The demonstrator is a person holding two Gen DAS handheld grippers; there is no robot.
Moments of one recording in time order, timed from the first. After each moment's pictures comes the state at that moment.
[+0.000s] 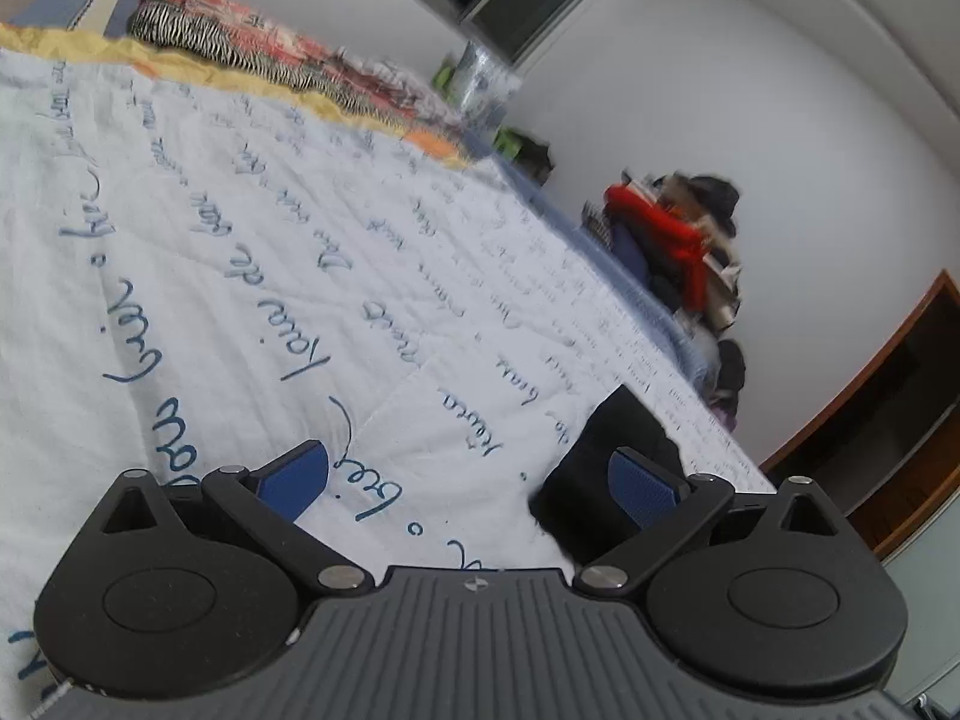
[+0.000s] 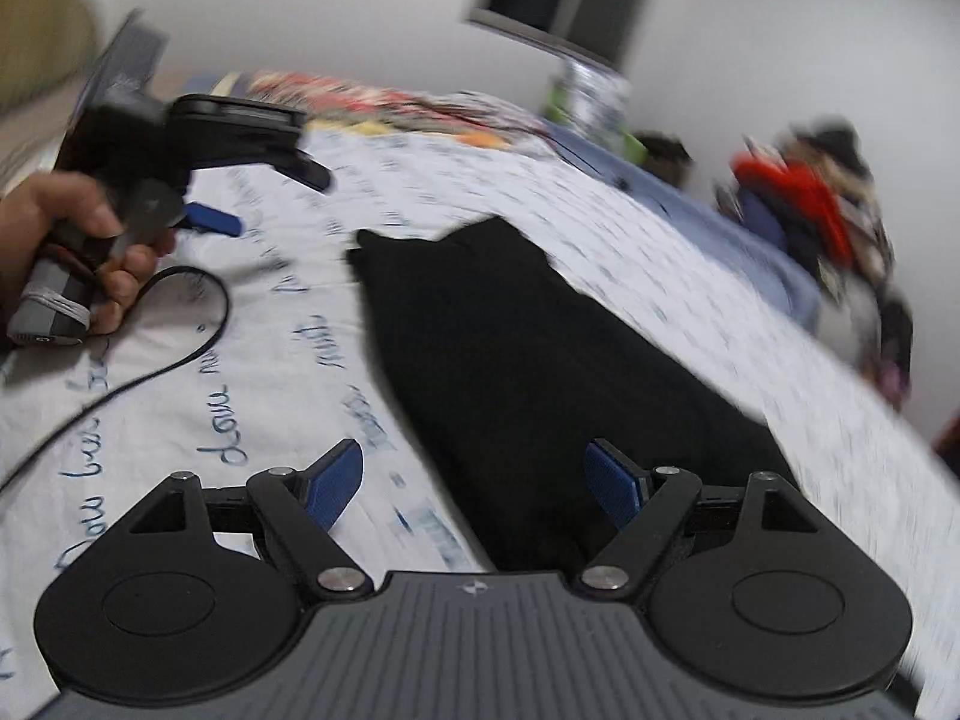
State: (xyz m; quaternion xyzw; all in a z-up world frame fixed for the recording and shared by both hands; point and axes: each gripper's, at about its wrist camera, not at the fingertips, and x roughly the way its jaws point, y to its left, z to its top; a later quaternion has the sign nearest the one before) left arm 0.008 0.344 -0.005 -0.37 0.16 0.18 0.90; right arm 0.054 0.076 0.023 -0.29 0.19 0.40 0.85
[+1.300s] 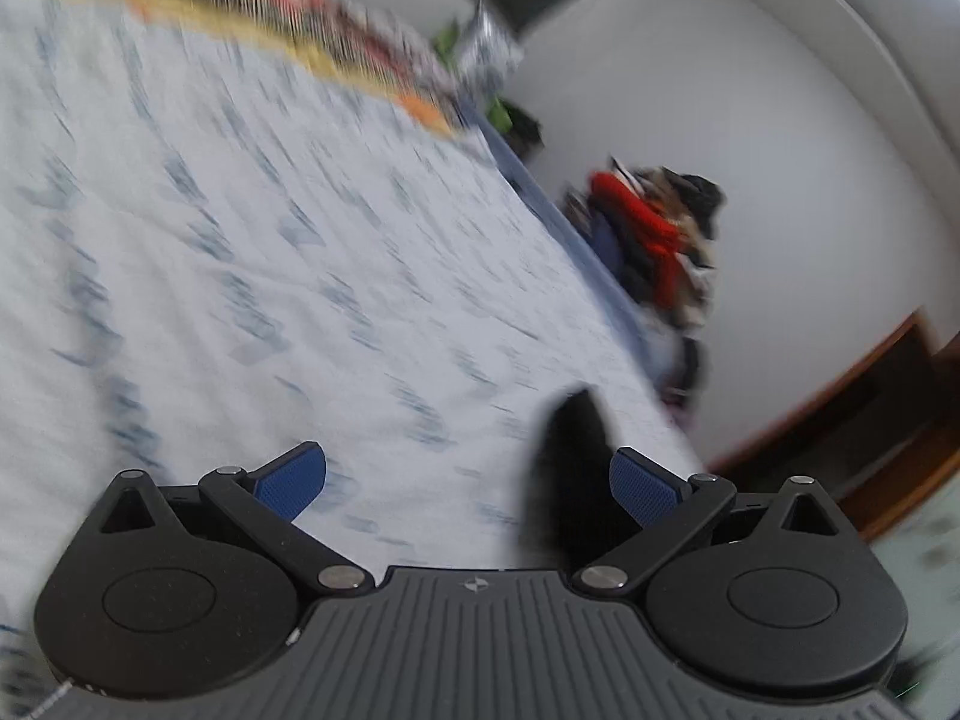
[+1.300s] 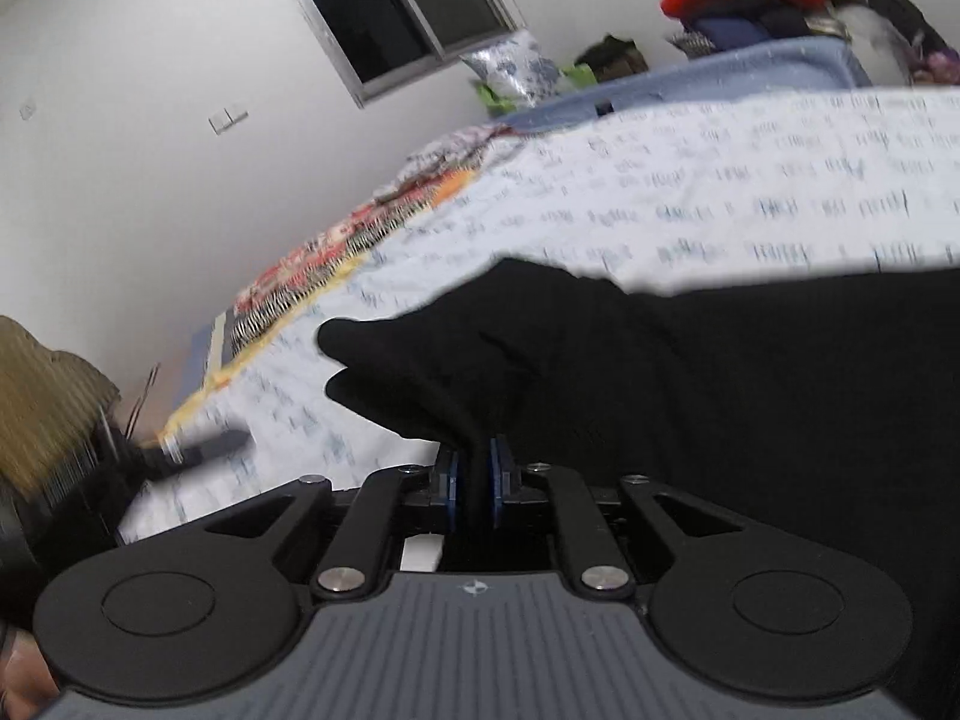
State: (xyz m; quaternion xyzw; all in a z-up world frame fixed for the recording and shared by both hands) left arm 0.019 0.359 0.007 -0.47 0.18 0.11 0.86; right arm 0.184 0.111 -0.005 0.12 0.34 0.43 0.83
